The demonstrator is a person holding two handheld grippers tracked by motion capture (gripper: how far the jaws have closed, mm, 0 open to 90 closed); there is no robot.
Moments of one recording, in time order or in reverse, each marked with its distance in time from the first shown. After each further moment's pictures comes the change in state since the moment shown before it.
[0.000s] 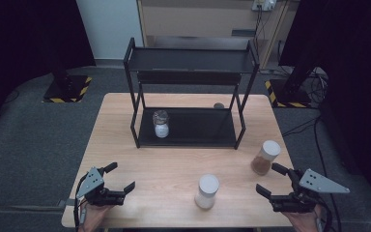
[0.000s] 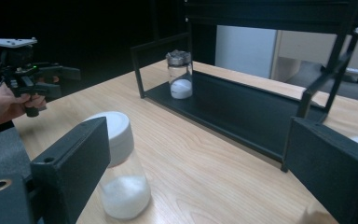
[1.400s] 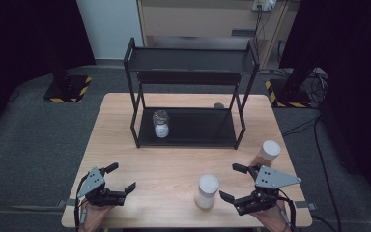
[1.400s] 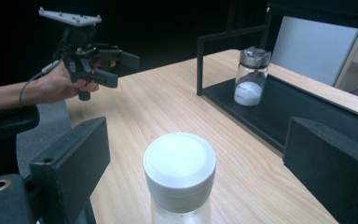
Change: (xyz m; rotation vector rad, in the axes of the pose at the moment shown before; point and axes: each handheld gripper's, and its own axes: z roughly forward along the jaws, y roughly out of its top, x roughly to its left) left arm 0.001 0.000 0.002 0.010 -0.012 -0.006; right arm 0.023 0.025 0.075 0.074 0.210 -0.111
